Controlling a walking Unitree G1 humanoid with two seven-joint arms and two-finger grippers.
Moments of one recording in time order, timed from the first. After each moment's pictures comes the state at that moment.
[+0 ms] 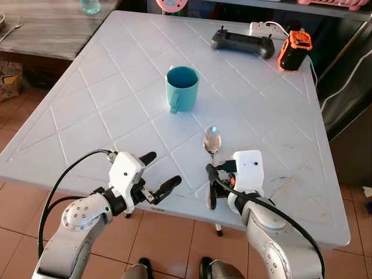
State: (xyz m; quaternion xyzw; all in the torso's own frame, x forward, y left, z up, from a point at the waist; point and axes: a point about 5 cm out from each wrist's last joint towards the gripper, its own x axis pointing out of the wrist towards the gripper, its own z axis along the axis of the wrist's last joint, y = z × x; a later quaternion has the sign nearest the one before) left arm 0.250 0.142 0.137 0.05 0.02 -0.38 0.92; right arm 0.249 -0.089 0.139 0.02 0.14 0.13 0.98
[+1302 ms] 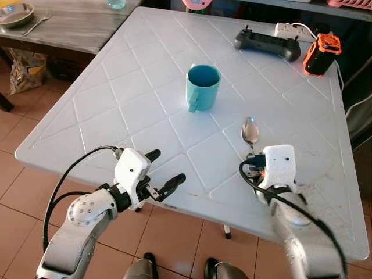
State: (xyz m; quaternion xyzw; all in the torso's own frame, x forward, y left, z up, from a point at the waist) left arm 0.255 0.133 0.141 0.05 0.03 -0.39 0.92; right arm 0.264 -0.143 0.141 -0.04 0.08 0.01 1.00
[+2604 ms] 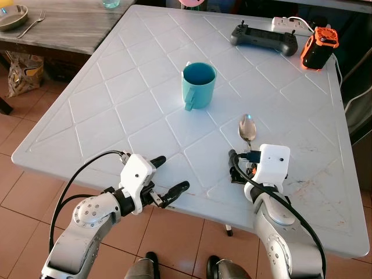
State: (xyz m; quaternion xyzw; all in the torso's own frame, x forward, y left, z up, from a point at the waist) left arm 0.254 0.128 0.130 0.06 0.04 -0.41 0.91; right arm 0.266 -0.119 0.141 0.05 0.07 -0.02 1.00
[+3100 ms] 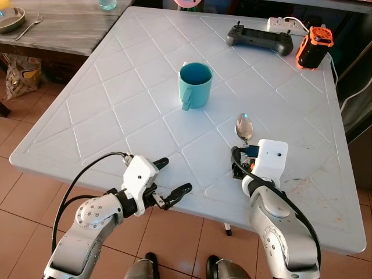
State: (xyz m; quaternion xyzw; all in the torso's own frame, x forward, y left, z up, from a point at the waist) left arm 0.253 0.125 0.127 0.05 0.04 -0.42 0.91; right arm 0.275 -0.116 0.143 0.06 0.08 -0.03 0.99
